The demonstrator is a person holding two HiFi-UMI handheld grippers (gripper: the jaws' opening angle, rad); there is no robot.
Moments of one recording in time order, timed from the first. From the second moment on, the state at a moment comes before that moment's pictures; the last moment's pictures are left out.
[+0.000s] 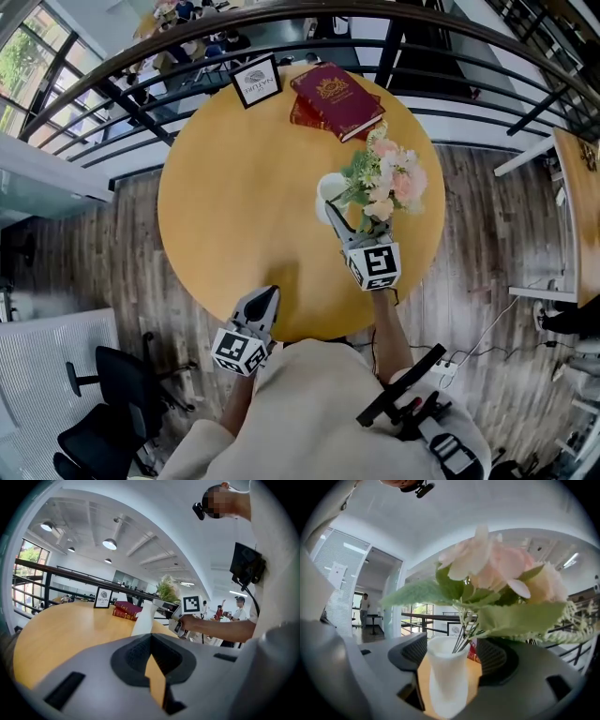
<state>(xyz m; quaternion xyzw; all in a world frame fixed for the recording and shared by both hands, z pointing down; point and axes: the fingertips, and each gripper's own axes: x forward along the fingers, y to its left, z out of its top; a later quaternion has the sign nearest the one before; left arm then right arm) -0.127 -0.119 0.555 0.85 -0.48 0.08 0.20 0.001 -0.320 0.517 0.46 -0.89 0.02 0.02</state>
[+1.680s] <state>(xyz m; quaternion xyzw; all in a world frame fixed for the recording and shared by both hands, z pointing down) -0.056 -0.117 0.516 0.87 -0.47 0.04 0.14 0.048 -0.188 0.581 0.44 -0.88 0.13 0.10</state>
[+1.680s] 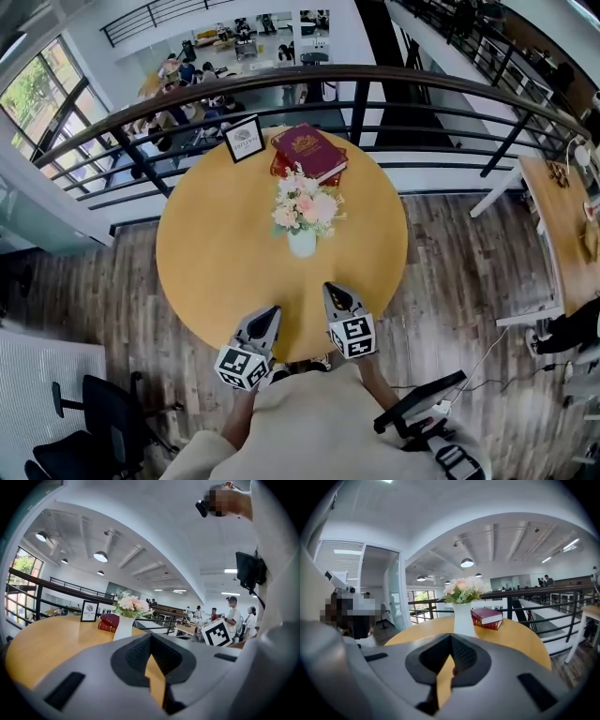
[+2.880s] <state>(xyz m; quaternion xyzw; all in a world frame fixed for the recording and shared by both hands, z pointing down) -0.090 0.029 0.507 0.90 -0.43 0.00 0.12 0.013 -0.007 0.558 0.47 -0.87 0.11 0.13</state>
